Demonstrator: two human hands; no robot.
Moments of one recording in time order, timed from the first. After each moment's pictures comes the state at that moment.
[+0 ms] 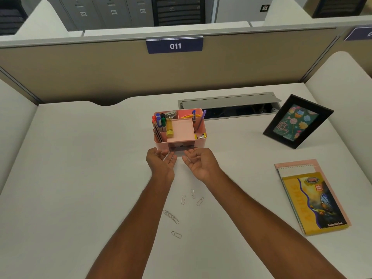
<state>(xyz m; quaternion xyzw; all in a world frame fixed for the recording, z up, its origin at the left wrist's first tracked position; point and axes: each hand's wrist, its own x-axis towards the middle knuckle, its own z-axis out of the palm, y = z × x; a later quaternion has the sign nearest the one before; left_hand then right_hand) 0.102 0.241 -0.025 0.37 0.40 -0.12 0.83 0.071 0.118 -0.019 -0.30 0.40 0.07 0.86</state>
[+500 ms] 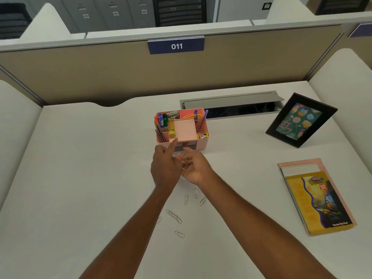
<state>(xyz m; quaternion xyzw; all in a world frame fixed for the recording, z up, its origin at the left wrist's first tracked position) 0.077 0.250 -0.029 0.95 0.01 0.02 0.30 0.071 0.146 -0.019 -0.33 0.39 0.16 0.84</state>
